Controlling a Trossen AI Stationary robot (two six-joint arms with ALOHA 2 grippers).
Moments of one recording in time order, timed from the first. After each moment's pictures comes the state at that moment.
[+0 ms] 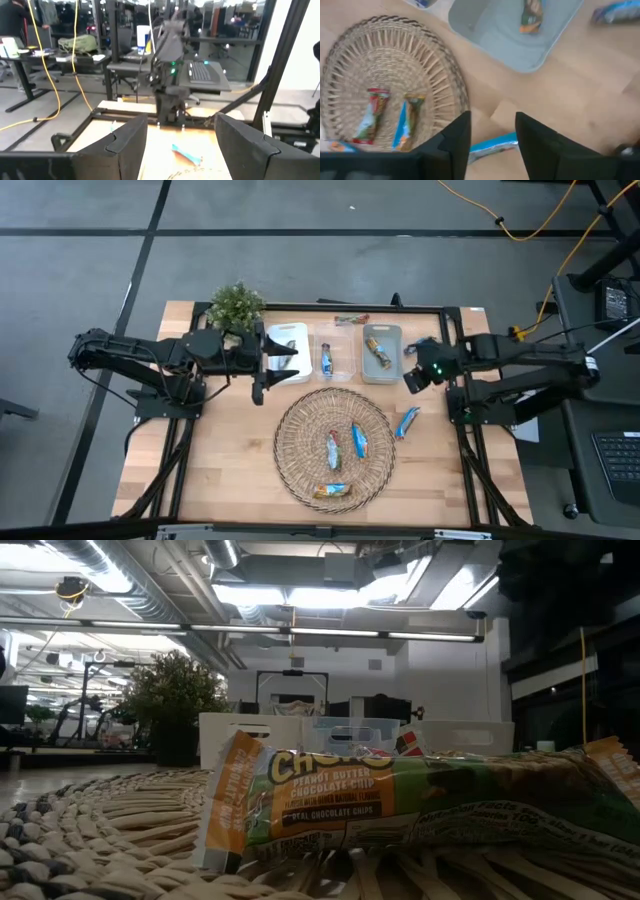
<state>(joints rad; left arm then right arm) -0.11 1.03 1.00 -0.02 -0.21 -0.07 -0.02 0.96 0.96 -1.14 0.10 1.04</state>
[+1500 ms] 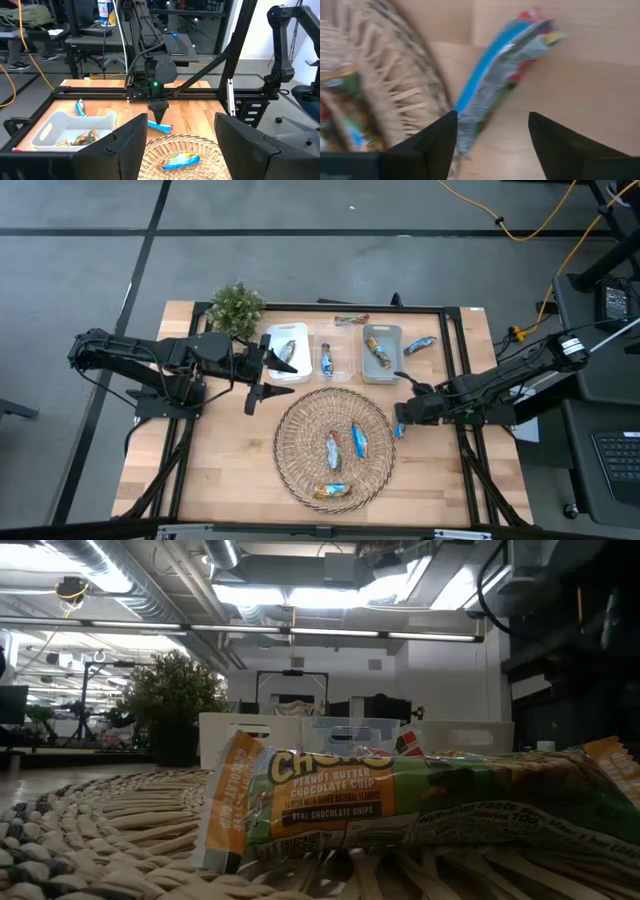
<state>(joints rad) -0.11 1.03 1.00 -0.14 -0.02 -0.08 0.32 1.05 0.47 -0.62 0.01 1.83</state>
